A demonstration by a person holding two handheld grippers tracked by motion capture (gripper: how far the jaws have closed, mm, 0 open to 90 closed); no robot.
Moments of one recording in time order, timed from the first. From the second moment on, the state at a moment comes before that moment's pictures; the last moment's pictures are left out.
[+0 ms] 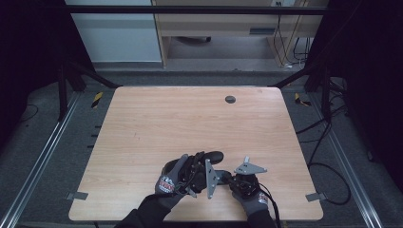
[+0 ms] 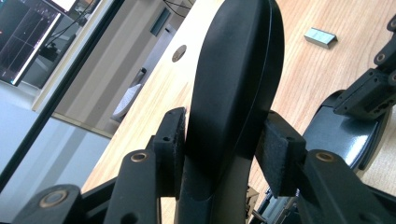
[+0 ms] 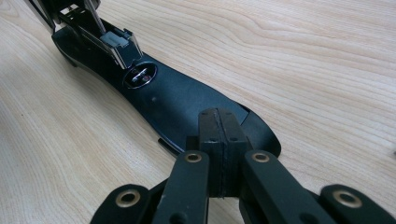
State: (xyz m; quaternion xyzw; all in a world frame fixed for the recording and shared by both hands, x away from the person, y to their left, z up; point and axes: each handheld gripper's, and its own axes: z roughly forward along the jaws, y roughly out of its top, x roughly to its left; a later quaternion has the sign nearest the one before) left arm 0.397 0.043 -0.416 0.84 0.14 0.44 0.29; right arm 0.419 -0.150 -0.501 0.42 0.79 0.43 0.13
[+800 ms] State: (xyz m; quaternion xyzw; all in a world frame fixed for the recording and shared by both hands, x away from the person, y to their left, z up) left arm 0.397 0.066 -0.397 0.82 0.17 0.44 0.32; right arm 0.418 -0.149 -0.500 0.42 0.79 0.43 0.13
